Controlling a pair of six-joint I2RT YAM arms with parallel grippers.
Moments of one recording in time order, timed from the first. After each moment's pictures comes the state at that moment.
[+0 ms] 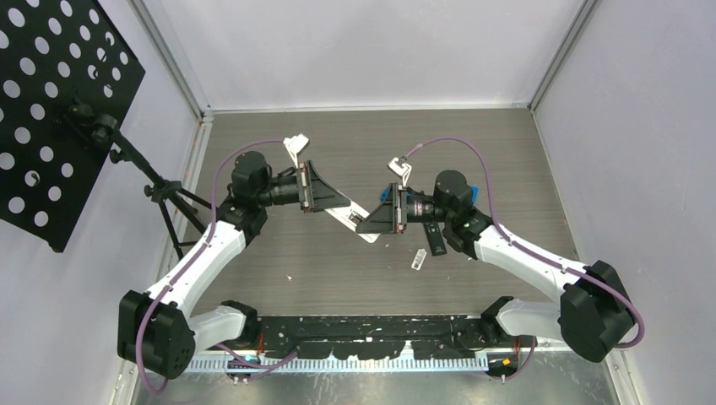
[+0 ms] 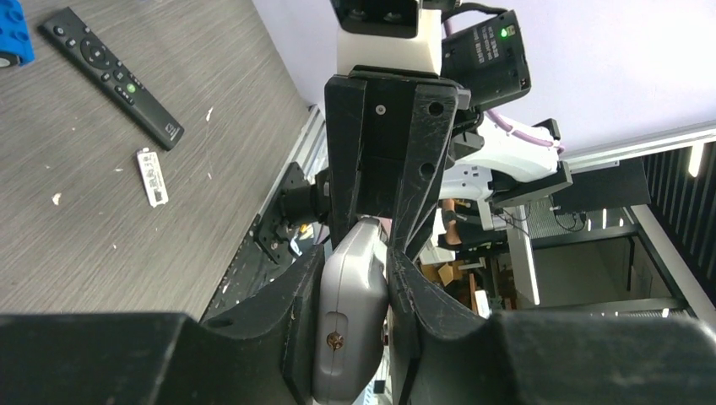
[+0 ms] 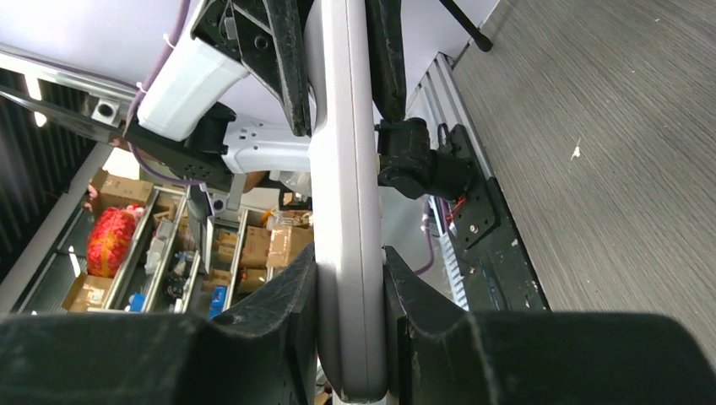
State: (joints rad) left arm -0.35 1.13 0.82 0.19 1.02 -1.03; right arm 0.63 1.21 0.71 0.46 -0.88 1.10
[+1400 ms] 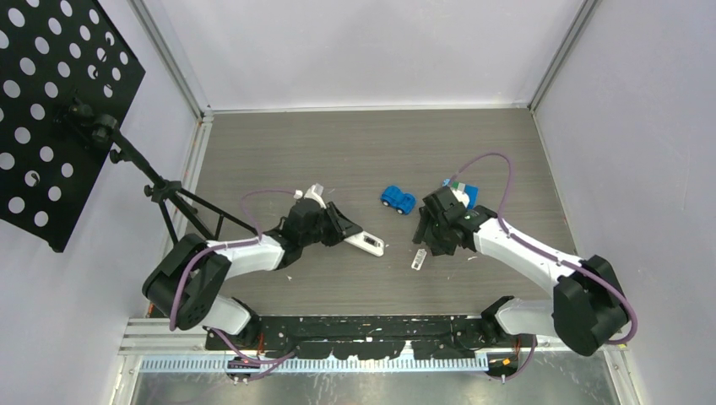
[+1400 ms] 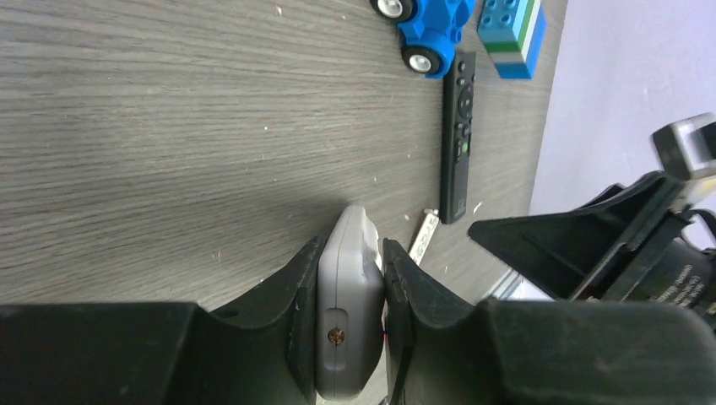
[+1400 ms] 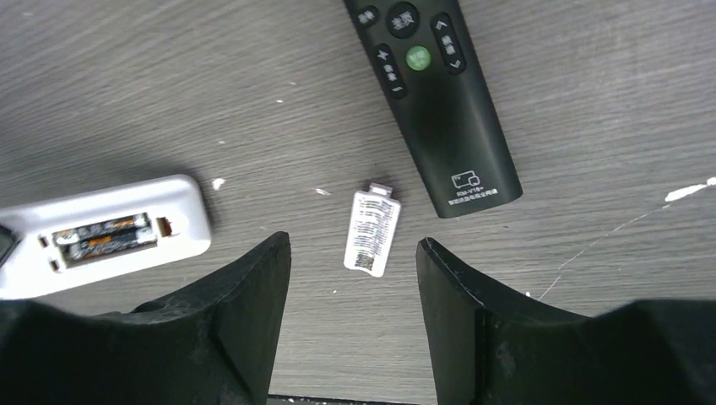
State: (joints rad) left arm -0.61 1.44 0.53 0.37 0.21 -1.05; right arm 0.57 1.24 0.75 -0.59 0.14 0.88
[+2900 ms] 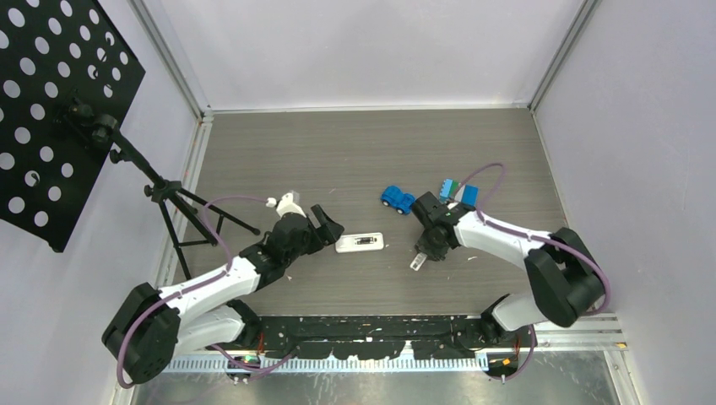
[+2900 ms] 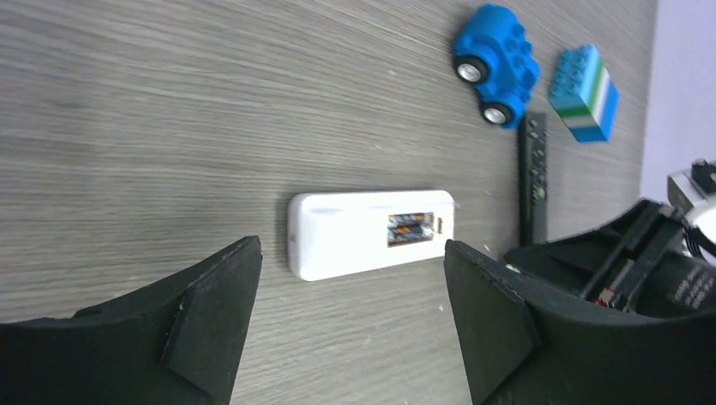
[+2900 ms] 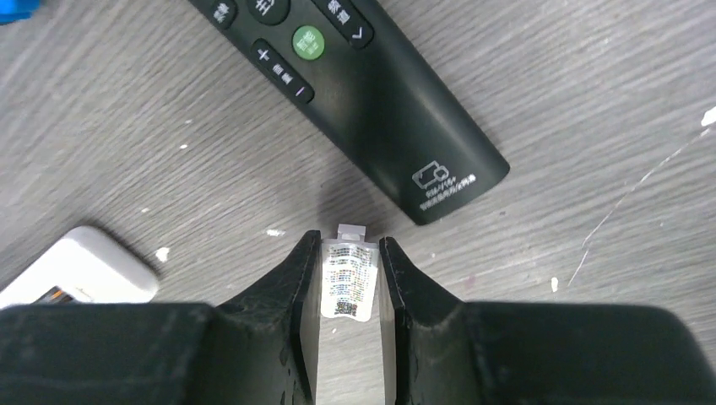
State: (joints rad) left arm -0.70 1.06 0.42 0.07 -0.23 -0.97; right arm 0.62 1.46 0.78 -0.64 0.22 1.18
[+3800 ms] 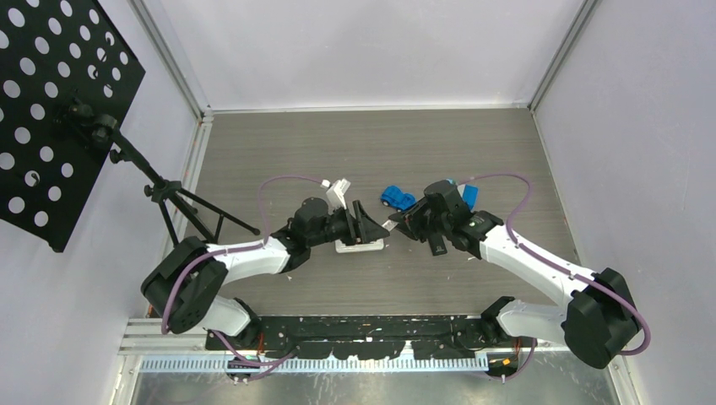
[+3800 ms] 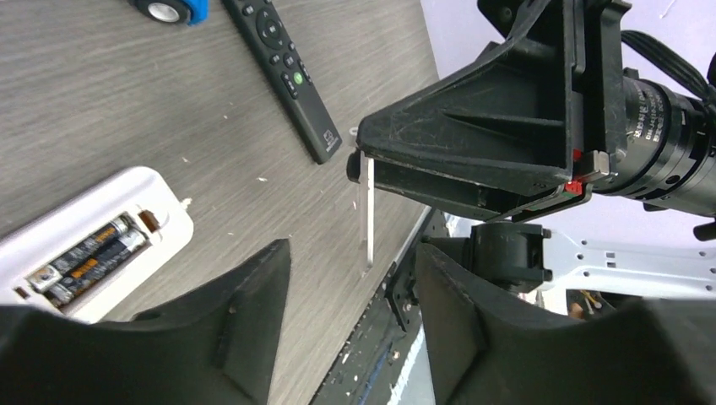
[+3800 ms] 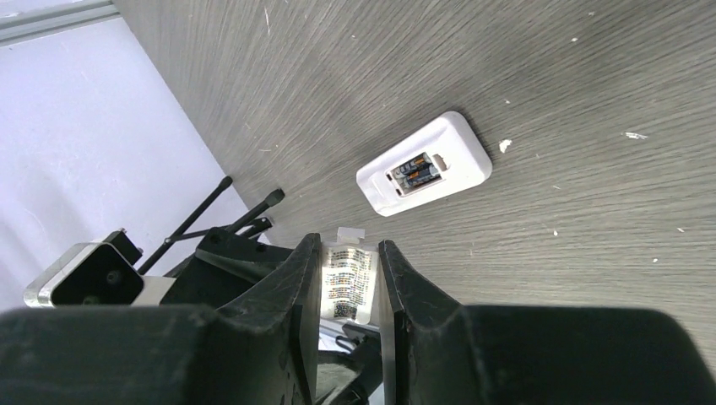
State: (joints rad) left arm -0.75 1.41 0.55 0.57 0.37 -0.95; right arm 0.63 1.17 0.74 -0.33 -0.02 1.48
